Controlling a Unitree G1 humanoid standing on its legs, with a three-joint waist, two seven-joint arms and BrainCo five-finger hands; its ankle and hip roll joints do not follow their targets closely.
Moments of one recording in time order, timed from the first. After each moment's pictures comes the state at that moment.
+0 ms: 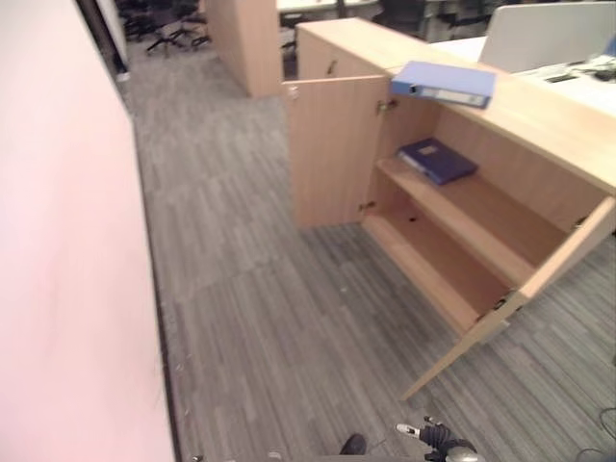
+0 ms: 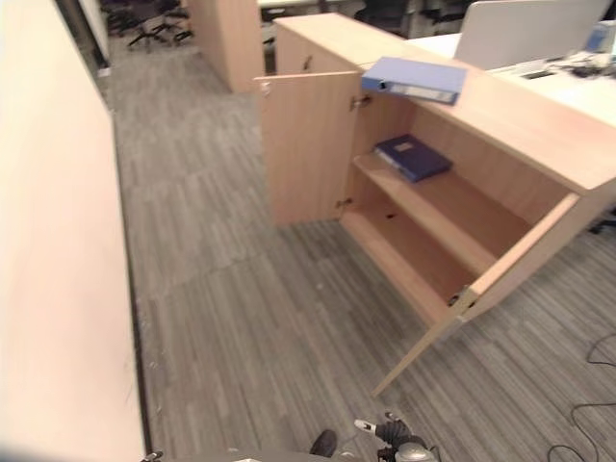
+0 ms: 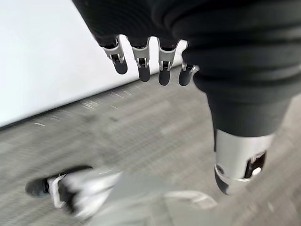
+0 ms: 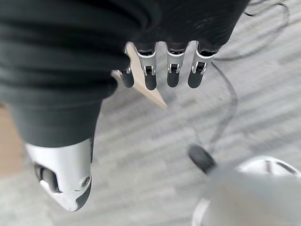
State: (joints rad) left arm 0.11 0.24 -0.12 1.29 -0.16 -0.13 0.11; right arm -0.06 -0.22 0.29 1.26 0.22 -0.07 -0.08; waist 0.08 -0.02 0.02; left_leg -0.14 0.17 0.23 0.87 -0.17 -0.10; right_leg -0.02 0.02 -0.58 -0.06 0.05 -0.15
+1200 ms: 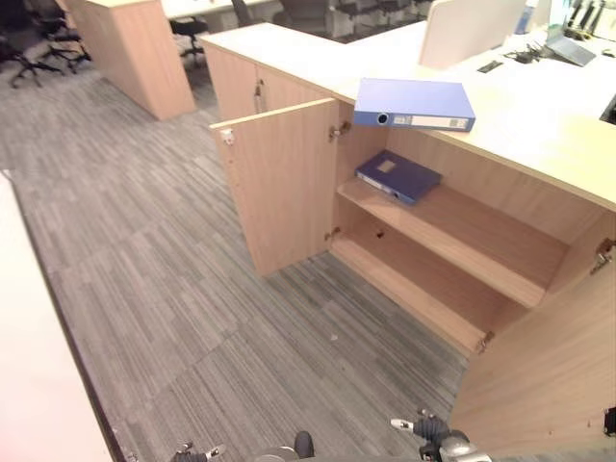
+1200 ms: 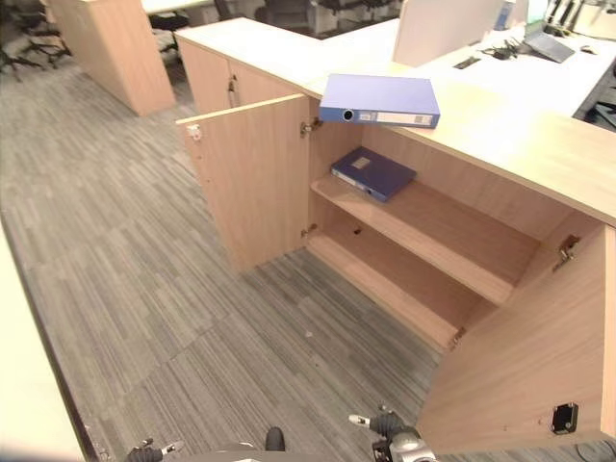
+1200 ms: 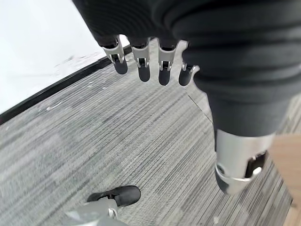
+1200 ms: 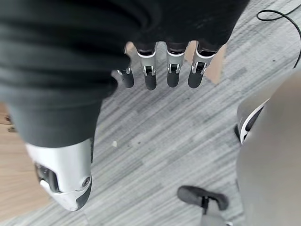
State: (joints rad) left arm 0.06 0.29 -0.12 1.29 -0.21 -0.15 0.14; right arm -0.12 -0.21 0.30 1.25 0.17 -0.04 -0.06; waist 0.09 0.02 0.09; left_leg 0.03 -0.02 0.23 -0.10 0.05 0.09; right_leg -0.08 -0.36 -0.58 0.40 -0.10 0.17
